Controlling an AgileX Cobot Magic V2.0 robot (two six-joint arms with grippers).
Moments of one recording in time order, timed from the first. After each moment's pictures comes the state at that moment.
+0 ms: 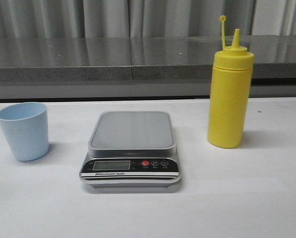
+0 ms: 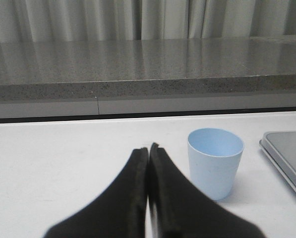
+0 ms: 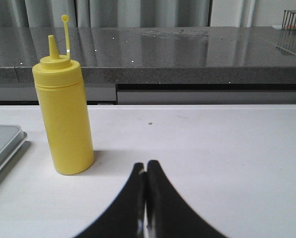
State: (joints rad) left arm -0.03 -0.01 0.00 -0.01 0.13 0.00; right arm 0.03 -0.01 0.03 0.03 0.10 0.02
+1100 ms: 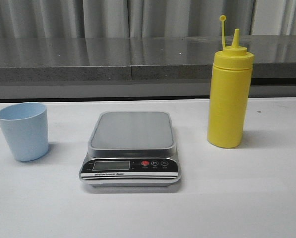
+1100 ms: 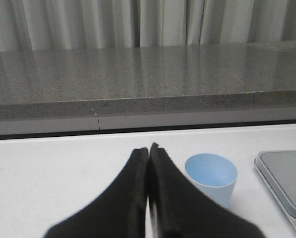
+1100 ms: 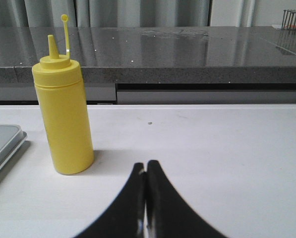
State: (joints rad) left arm -0.03 0.15 -0.23 0.00 0.24 0.00; right arm 0.03 -0.01 0.03 0.03 0.10 0.02
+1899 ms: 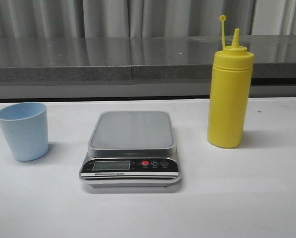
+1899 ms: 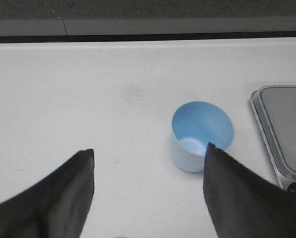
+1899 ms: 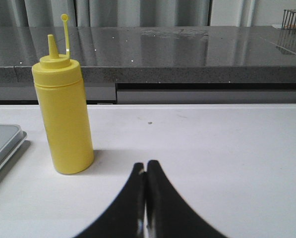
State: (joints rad) left arm -0.03 0.92 -0.68 -0.12 0.46 0.05; right arm 0.03 -0.01 0.03 0.03 0.11 0.02
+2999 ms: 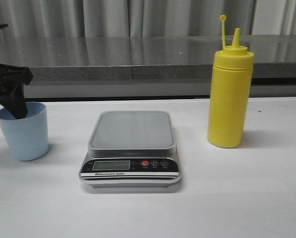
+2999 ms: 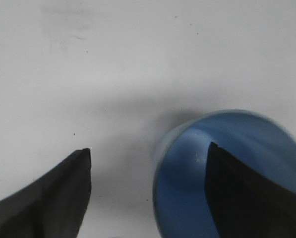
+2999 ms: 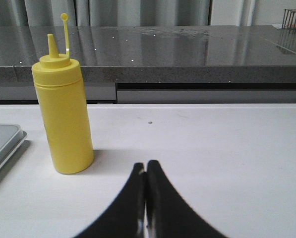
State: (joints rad) left arm -0.10 1.77 -1.15 -0.15 0.61 0.05; right arm 0.03 -0.01 0.03 0.03 0.11 0.02
